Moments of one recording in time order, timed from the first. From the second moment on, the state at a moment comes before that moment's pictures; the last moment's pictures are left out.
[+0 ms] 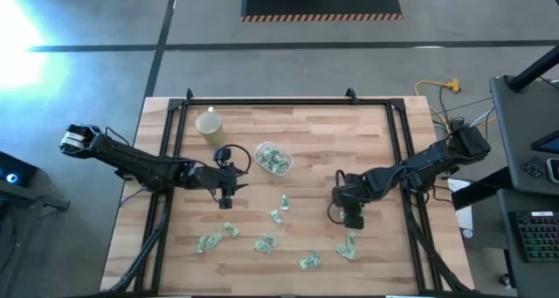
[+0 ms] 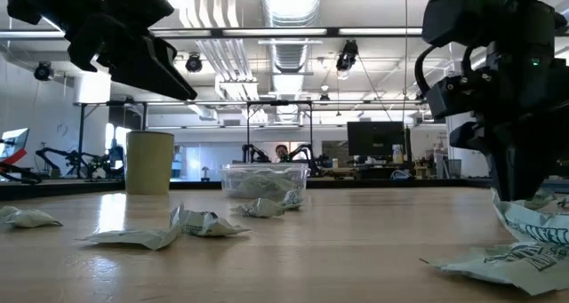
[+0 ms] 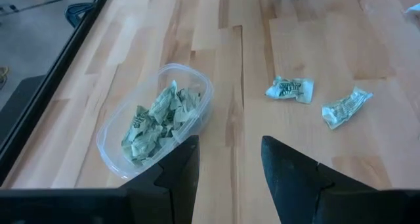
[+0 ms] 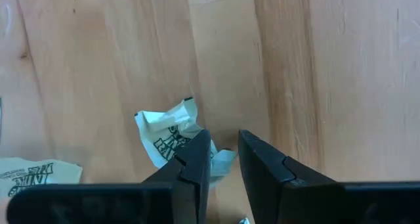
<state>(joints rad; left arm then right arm) -0.24 1.05 0.55 -0.11 -0.40 0.01 0.28 1.49 0.68 -0.54 -0.05 0.46</state>
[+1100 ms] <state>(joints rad) -0.24 1.05 0.55 -0.11 -0.40 0.01 0.35 1.43 0.70 -0.56 0.03 0.43</state>
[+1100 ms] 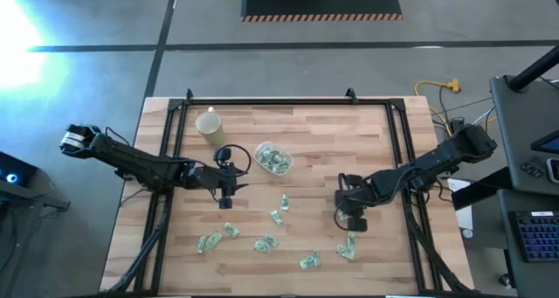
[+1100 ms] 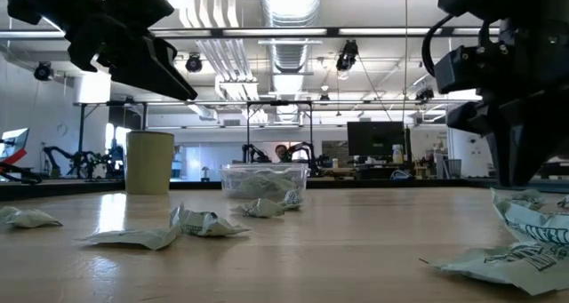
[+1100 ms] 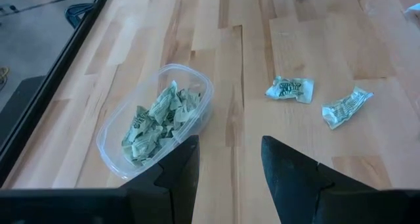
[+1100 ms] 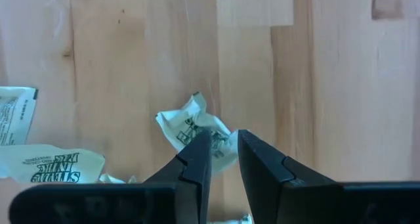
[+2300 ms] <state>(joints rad) -0.24 1.05 0.55 -0.11 -0.40 0.01 0.35 1.43 0.62 -0.50 0.05 0.51</state>
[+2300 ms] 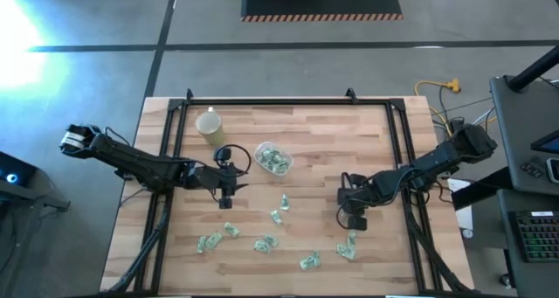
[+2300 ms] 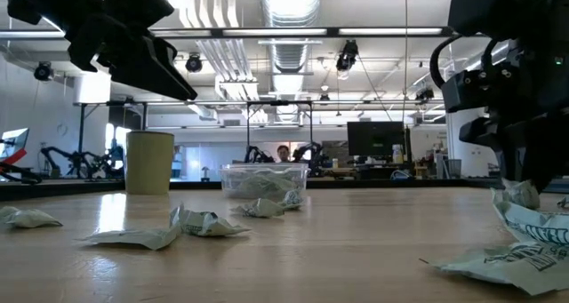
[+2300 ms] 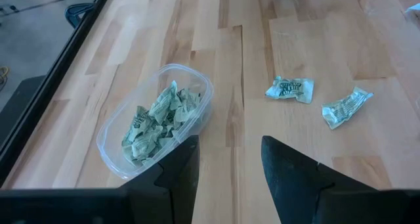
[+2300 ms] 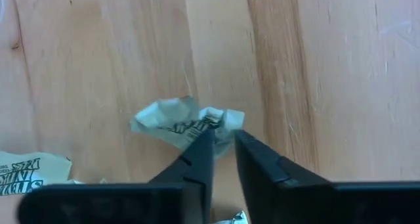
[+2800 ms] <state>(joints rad) -0.24 1.05 0.55 -0.11 -0.40 0.02 0.35 1.41 0.62 -0.49 0.11 0.39</state>
